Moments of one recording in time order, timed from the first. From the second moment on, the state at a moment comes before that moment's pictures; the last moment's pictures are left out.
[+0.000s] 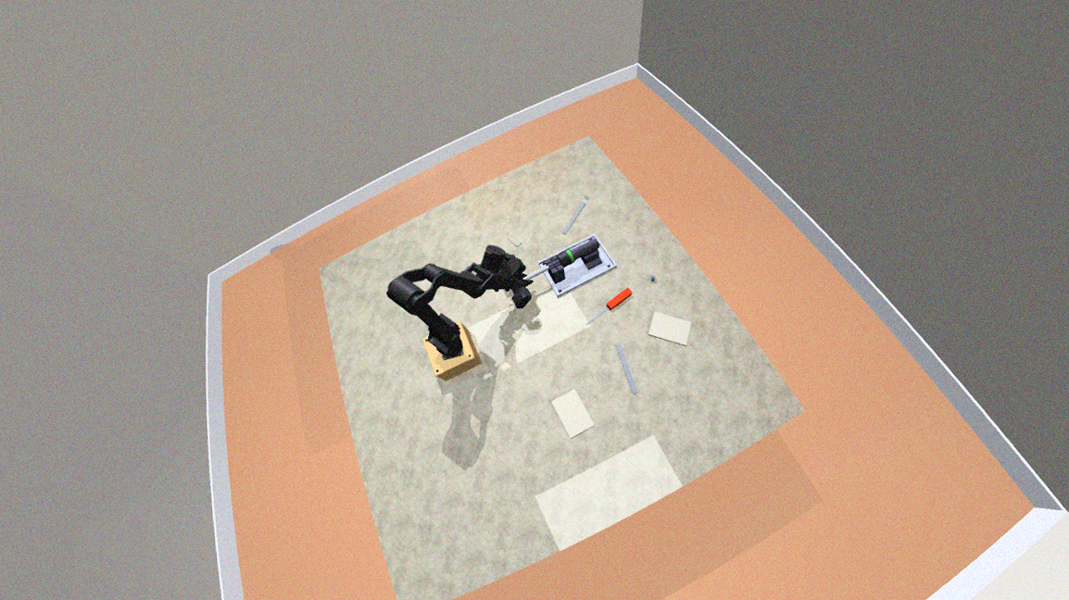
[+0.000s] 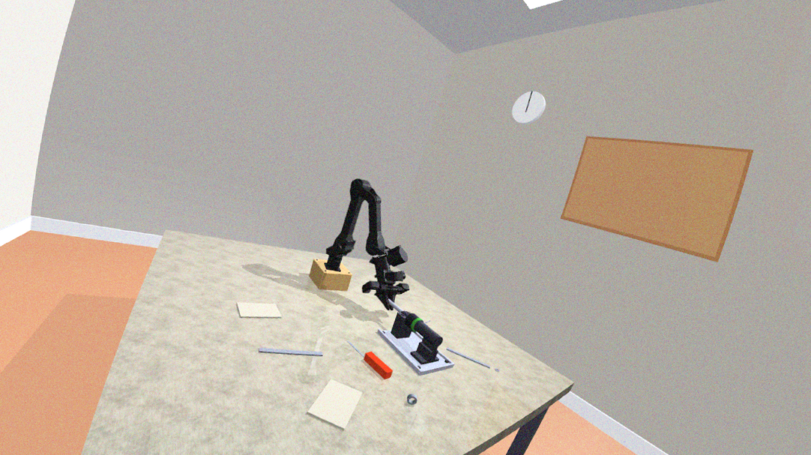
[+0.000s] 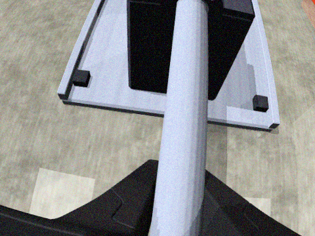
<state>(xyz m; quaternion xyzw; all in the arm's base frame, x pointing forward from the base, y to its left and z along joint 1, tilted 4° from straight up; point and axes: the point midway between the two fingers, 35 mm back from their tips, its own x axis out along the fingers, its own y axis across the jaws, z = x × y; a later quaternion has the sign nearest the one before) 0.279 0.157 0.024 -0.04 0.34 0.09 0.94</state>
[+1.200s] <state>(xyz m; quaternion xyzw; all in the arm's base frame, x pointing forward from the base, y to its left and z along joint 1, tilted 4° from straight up) 0.275 0.156 0.023 -0.04 0.34 0.09 0.94</state>
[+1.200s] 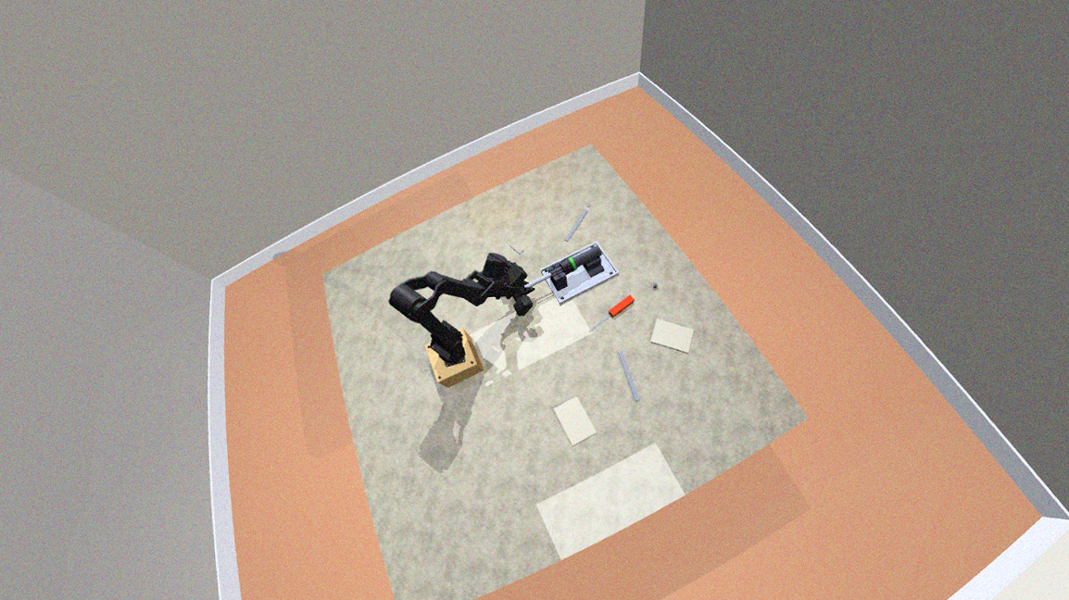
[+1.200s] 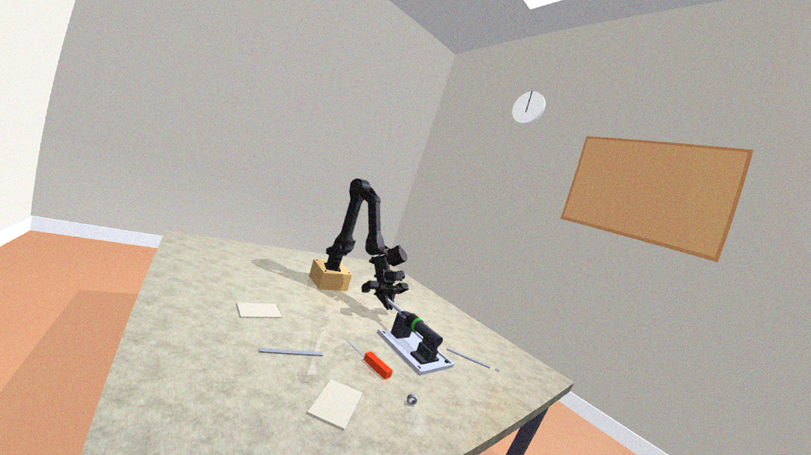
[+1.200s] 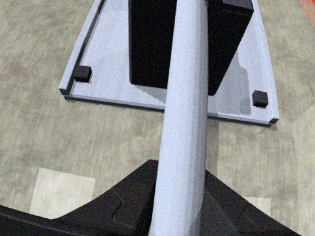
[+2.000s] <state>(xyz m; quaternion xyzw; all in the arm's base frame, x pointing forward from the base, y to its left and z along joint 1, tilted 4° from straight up) 0.273 0.156 0.023 -0.04 0.34 0.09 0.94</state>
